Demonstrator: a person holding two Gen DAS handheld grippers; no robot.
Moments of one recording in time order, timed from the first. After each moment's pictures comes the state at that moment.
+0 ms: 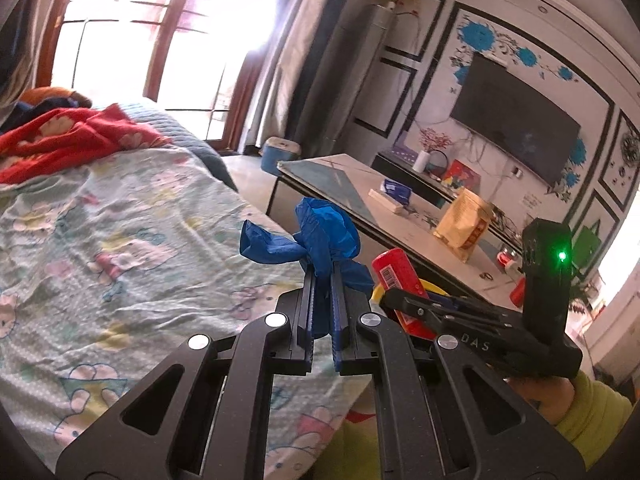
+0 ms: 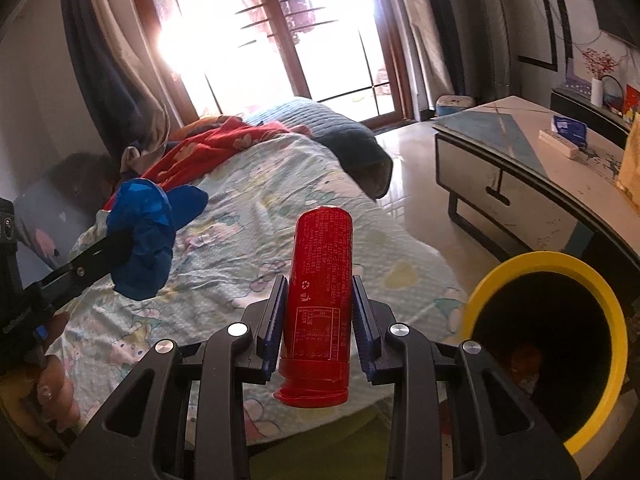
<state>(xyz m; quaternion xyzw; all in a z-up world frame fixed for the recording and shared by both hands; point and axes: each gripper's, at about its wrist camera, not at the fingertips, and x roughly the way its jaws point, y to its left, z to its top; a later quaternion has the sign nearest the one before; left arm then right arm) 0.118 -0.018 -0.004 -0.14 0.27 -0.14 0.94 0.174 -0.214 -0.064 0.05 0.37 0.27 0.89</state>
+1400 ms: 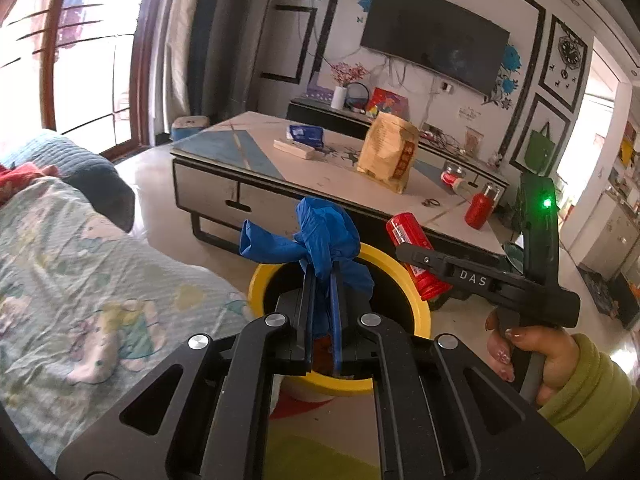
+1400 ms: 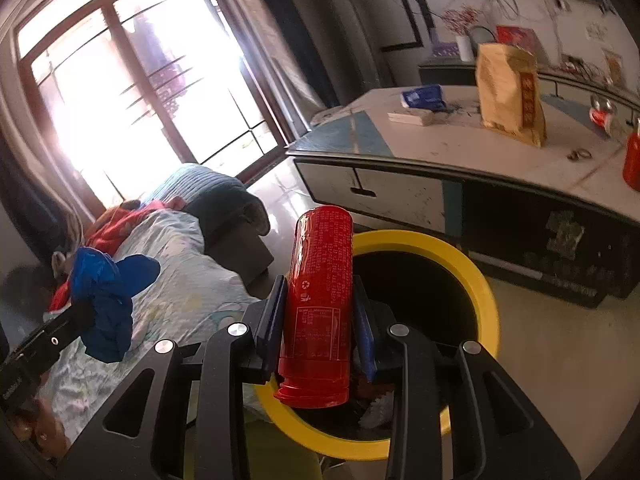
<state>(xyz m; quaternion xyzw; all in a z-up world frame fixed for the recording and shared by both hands) 0.170 -0.190 -0.027 -0.02 0.32 -0.28 0.90 0.166 -0.419 -0.086 0.18 0.34 0.08 0.92</state>
